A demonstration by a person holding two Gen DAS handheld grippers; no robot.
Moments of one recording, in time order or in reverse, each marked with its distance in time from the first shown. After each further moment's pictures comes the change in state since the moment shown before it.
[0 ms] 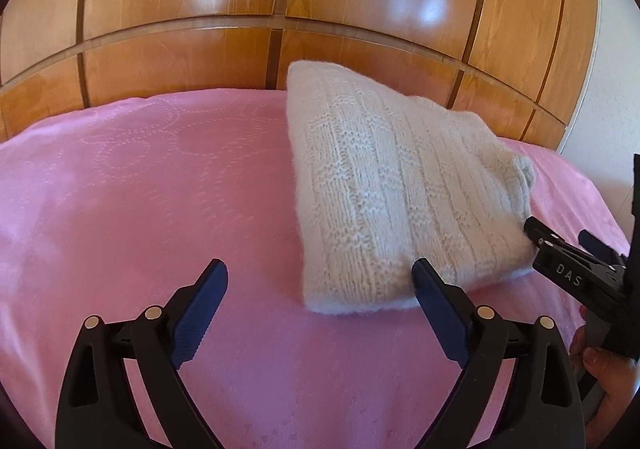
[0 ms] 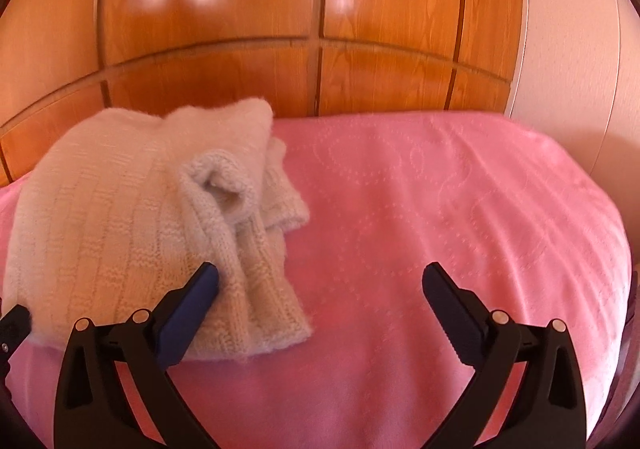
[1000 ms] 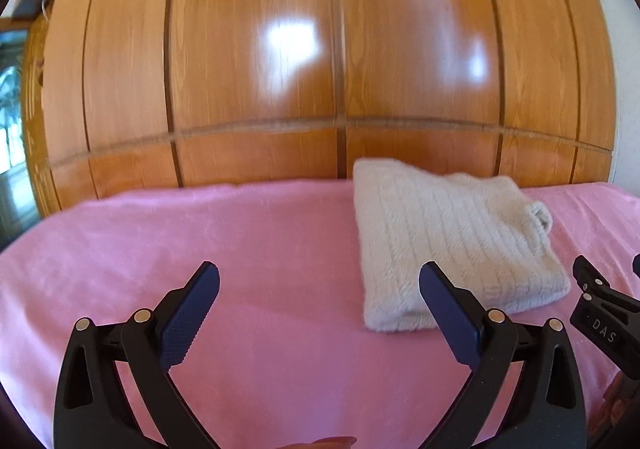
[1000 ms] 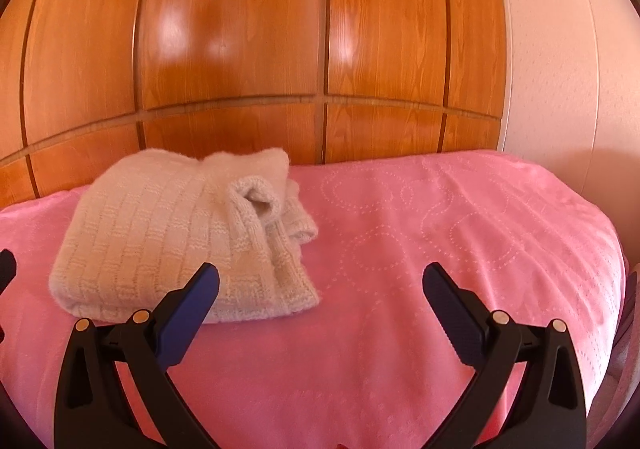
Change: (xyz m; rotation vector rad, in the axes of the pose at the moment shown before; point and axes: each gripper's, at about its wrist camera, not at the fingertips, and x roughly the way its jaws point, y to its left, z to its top) left arm -0.082 -0.026 -0.021 0.058 -0.347 0.303; right arm -0.071 -0.002 -0.027 0.037 -0.215 0.049
